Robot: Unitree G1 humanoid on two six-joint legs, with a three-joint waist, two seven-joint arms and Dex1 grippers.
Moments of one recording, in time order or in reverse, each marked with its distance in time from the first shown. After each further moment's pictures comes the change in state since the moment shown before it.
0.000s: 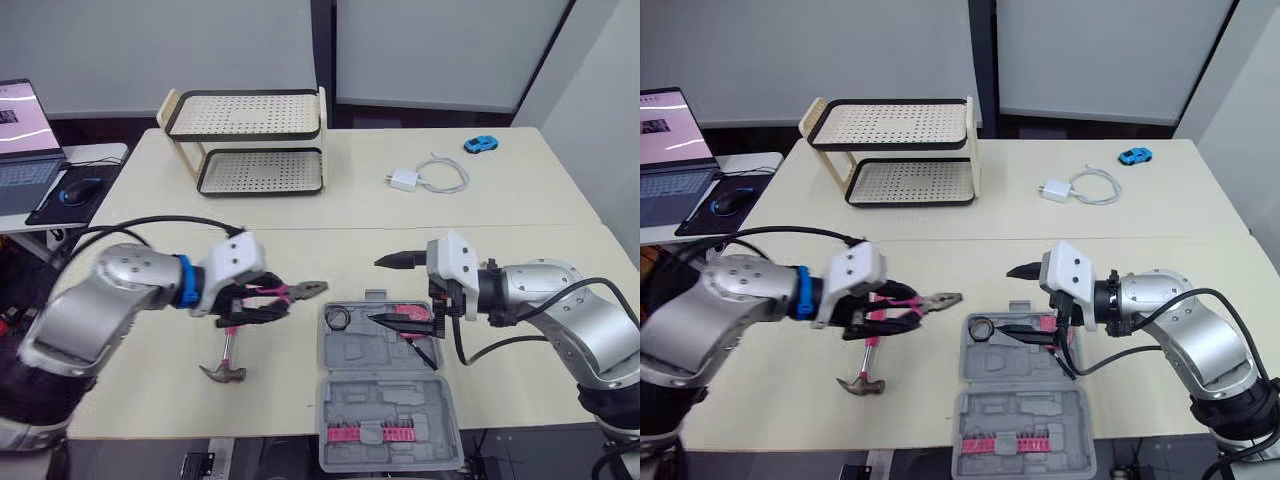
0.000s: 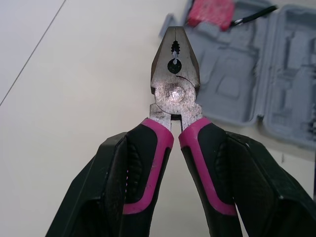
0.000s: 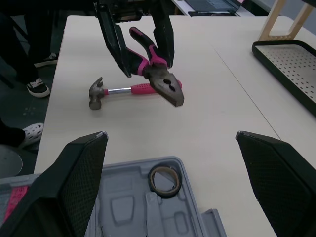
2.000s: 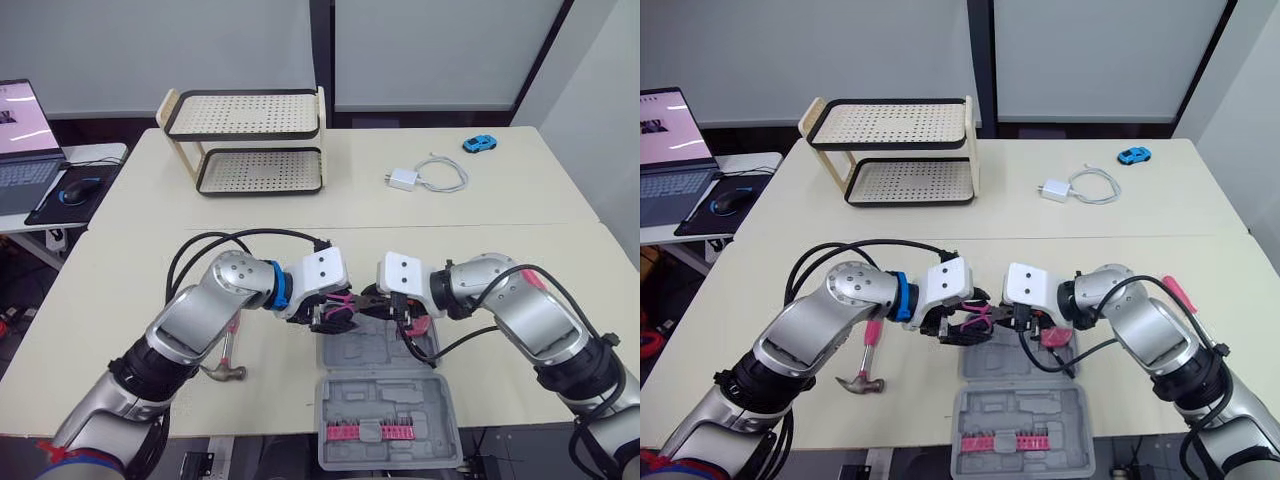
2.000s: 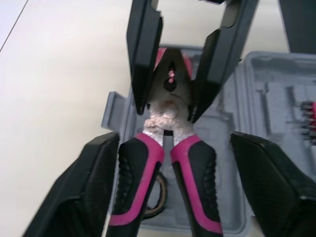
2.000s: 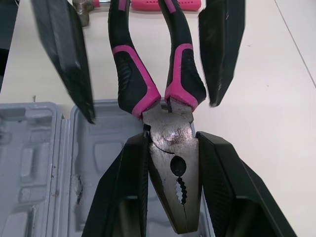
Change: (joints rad) left arm -0.083 -0.251 -0.134 0.043 0.168 -0.063 0.048; right arm -0.187 0.061 0.277 0.171 -0.323 0.053 0.084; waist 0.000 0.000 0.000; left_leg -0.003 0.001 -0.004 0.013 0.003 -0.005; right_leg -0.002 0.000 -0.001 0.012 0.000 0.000
